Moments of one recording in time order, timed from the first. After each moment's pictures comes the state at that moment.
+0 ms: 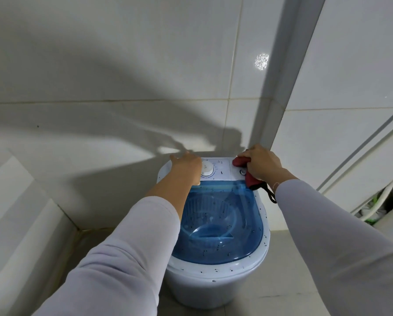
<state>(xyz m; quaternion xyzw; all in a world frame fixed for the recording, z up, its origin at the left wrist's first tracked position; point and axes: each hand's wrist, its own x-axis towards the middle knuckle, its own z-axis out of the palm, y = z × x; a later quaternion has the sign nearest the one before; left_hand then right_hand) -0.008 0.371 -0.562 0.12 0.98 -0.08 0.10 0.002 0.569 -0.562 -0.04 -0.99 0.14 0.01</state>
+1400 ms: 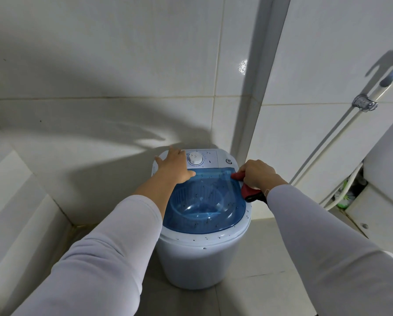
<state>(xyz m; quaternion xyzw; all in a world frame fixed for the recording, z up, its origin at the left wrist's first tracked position) 0.038 0.351 -0.570 0.09 0.99 0.06 0.07 0.084 0.569 -0.562 -0.11 -0.98 0.11 -0.09</state>
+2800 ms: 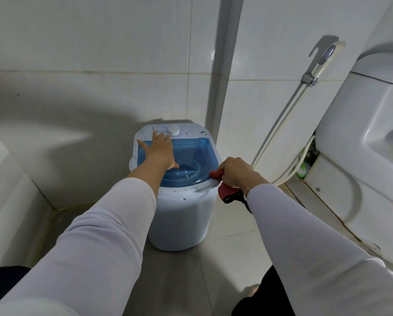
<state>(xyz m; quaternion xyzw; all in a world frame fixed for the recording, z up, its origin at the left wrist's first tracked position) 0.118 0.361 -0.582 0.10 0.99 -0.01 0.04 0.210 0.546 -0.580 -0.13 -0.98 0.15 -0.08</state>
